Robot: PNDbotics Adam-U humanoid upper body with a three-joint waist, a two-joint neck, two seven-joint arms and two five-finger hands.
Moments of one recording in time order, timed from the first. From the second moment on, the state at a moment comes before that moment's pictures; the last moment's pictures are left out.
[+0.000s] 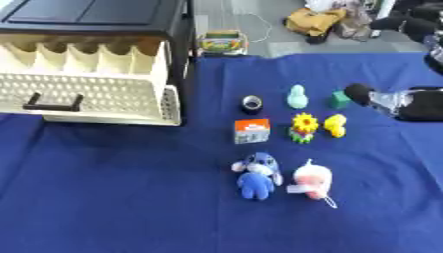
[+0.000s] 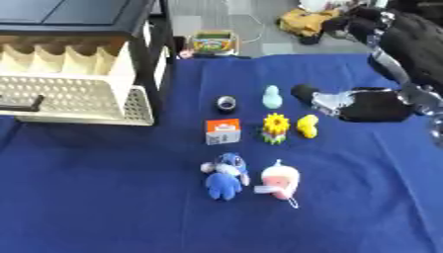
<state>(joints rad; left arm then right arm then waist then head) -0.72 0.77 0.12 -1.99 -0.52 0.41 -0.13 -0.49 -1.10 0.25 -1.99 0.55 0.19 0.09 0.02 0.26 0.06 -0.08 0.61</state>
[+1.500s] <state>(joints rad) -0.68 0.75 0.00 -1.99 -0.39 0.46 0.15 -0.61 -1.05 0.41 -1.99 0.37 0.25 0.68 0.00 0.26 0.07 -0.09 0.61</state>
